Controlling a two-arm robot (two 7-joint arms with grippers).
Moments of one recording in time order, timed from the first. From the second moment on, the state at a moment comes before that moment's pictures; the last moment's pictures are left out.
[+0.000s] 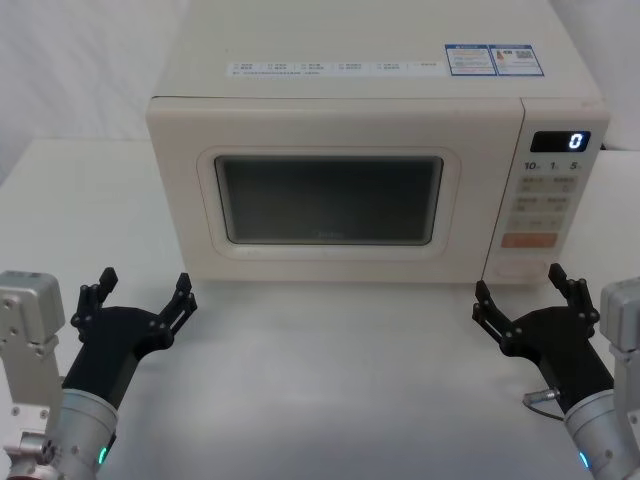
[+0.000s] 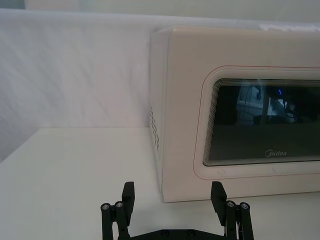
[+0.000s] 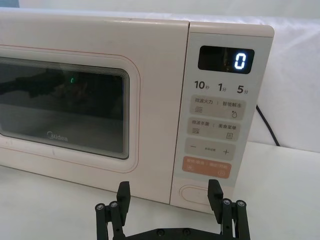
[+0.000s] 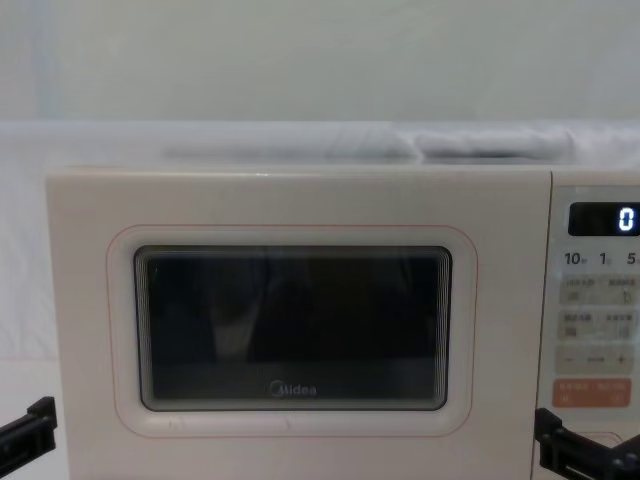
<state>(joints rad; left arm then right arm) 0.27 0.24 0.04 -1.85 -0.25 -0.02 -0.02 -0.17 0.19 -0.26 -1.77 0.07 -0.06 -0.03</state>
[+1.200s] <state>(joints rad) 0.27 0.24 0.04 -1.85 -0.25 -0.02 -0.02 -0.17 0.19 -0.26 -1.77 0.07 -0.06 -0.03</state>
